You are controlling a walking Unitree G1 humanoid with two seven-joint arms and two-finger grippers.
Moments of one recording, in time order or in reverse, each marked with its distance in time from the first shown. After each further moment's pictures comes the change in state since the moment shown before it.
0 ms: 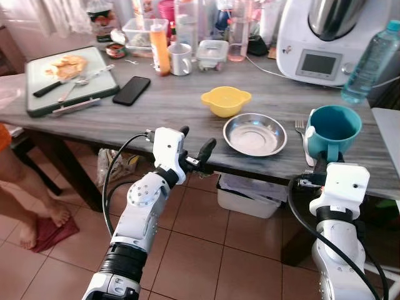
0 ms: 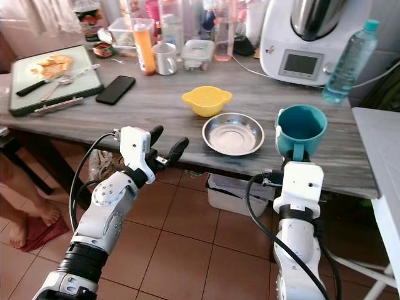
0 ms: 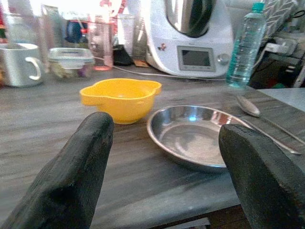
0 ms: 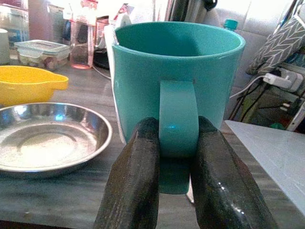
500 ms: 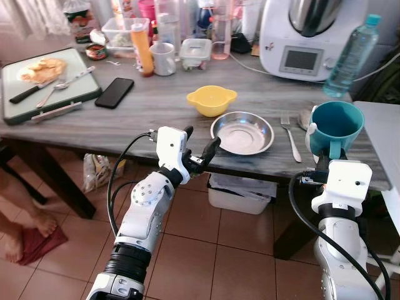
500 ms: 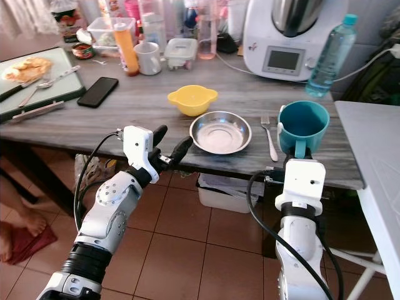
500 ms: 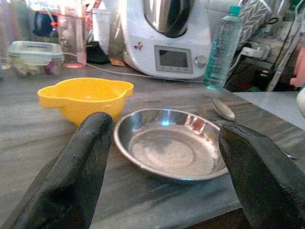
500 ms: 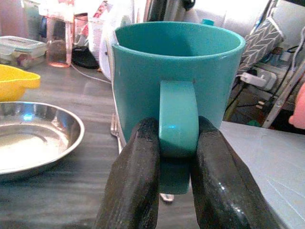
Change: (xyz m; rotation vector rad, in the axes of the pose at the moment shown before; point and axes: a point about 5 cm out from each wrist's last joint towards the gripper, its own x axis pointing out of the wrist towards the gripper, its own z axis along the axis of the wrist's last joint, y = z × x) left arm 0.004 -0.007 0.003 -0.042 -0.014 -0.011; right arm 0.003 -0.002 0.004 -0.012 -0.020 -0.002
